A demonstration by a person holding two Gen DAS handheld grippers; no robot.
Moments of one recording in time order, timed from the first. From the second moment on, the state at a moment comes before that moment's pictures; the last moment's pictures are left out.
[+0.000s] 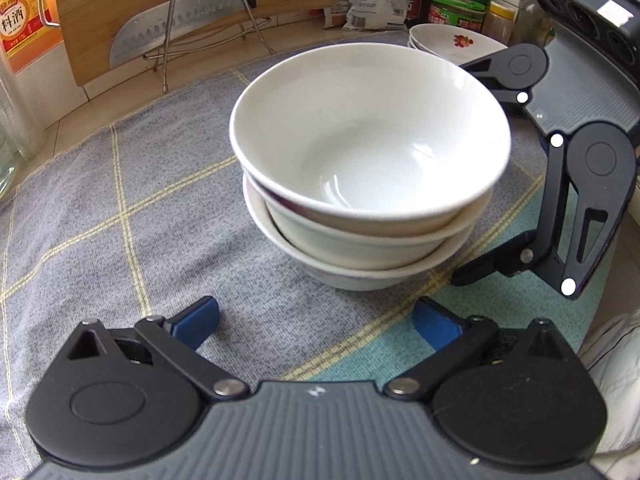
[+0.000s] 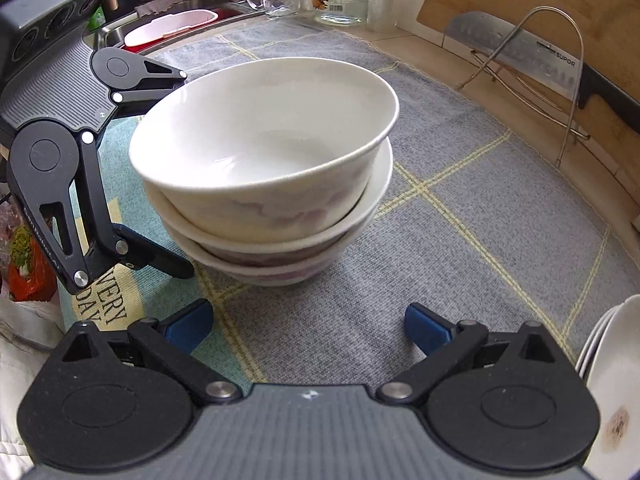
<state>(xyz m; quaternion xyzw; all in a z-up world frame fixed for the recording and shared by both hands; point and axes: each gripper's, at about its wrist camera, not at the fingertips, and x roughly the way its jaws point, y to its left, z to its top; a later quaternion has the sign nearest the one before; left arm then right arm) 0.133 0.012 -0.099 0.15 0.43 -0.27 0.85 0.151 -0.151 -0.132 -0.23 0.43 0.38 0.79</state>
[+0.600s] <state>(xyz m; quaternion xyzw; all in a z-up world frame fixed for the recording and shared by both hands) 0.156 0.016 -0.102 0.22 0.36 -0.44 0.79 0.158 -0.140 -0.130 -0.23 0.44 0.36 0.79</state>
